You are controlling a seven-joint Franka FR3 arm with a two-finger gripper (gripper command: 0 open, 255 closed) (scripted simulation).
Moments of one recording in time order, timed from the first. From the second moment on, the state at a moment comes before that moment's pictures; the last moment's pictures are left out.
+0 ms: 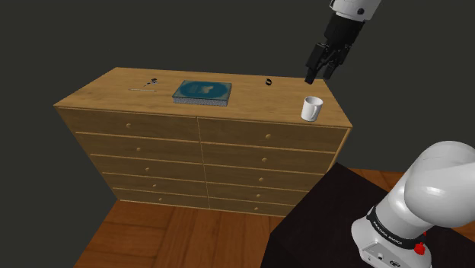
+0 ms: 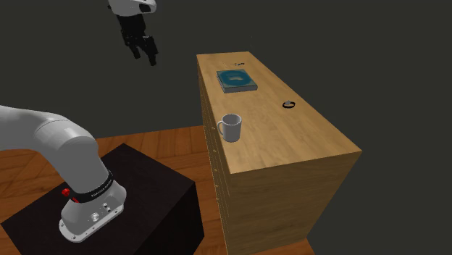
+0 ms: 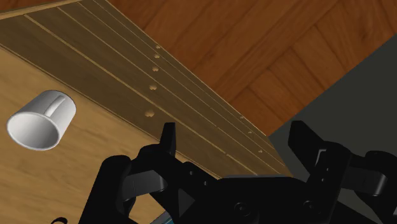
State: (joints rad) arm -0.02 -0.75 -0.01 -2.32 0.09 1.71 0.04
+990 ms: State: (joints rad) arm -0.09 -0.54 -0.23 -2.38 -0.01 1.95 -0.22
